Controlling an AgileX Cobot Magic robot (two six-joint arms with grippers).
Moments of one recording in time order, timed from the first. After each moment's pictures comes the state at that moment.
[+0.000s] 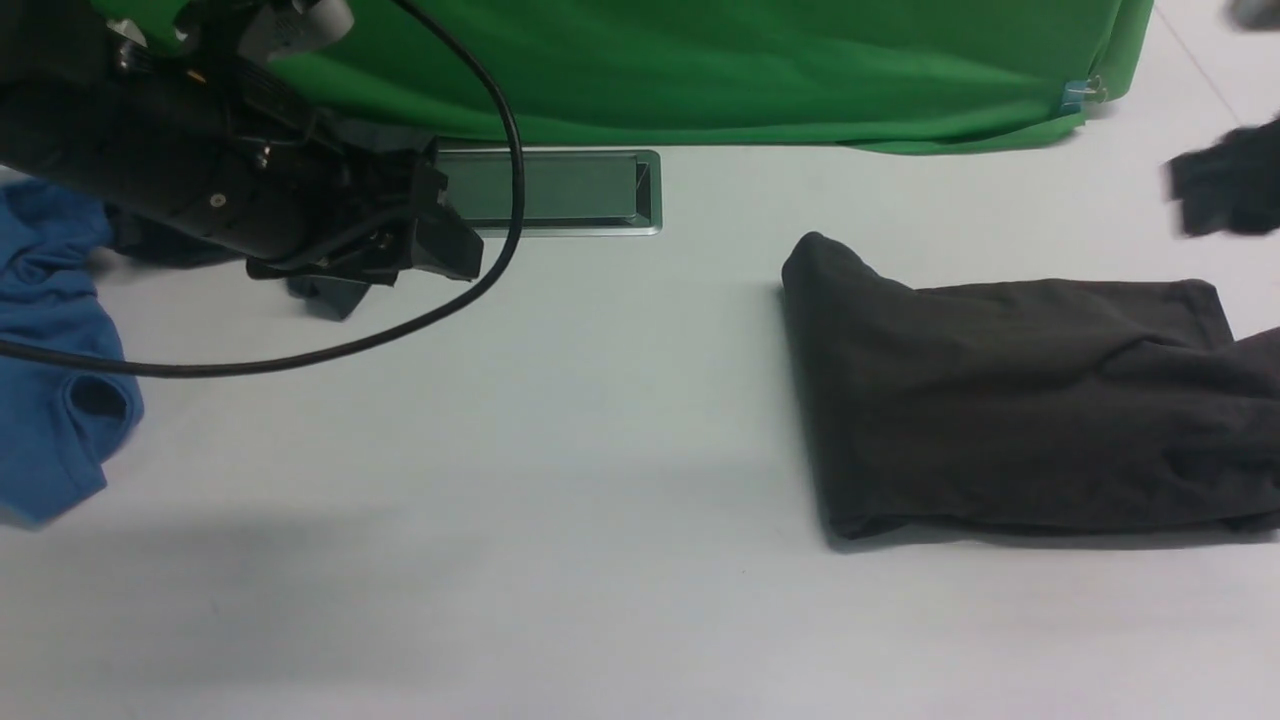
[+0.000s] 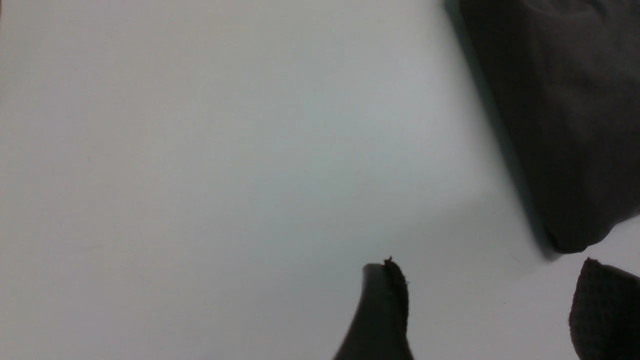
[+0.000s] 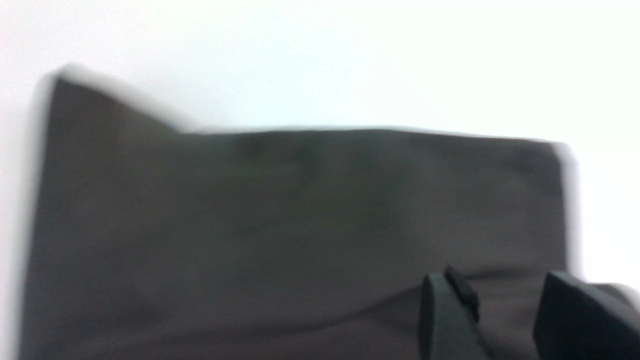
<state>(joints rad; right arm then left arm) 0.00 1.59 -1.23 0.12 0.72 -0.15 -0.09 1.49 -1.23 -0.54 0.89 0.36</state>
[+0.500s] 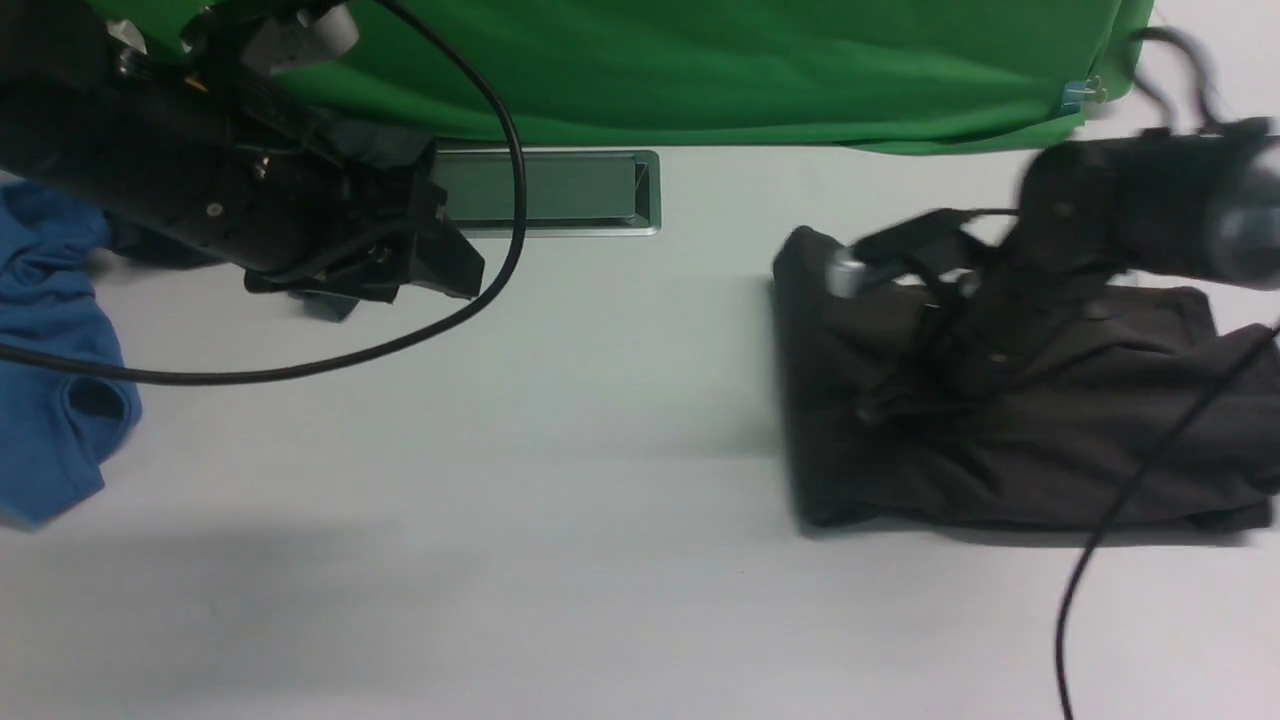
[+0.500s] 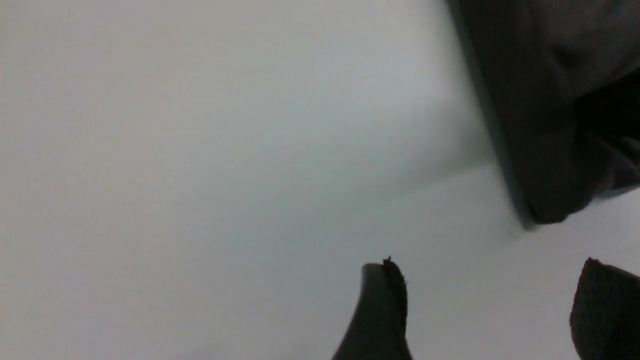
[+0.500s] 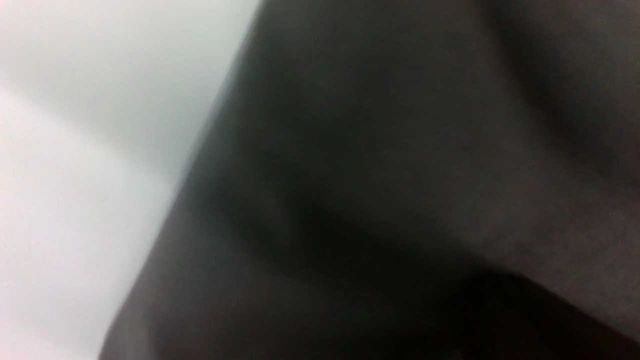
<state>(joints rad) 0.37 2.02 -1.37 0.13 0.77 -0.25 -0.09 1.49 -1.23 -0.53 0.95 0.37</state>
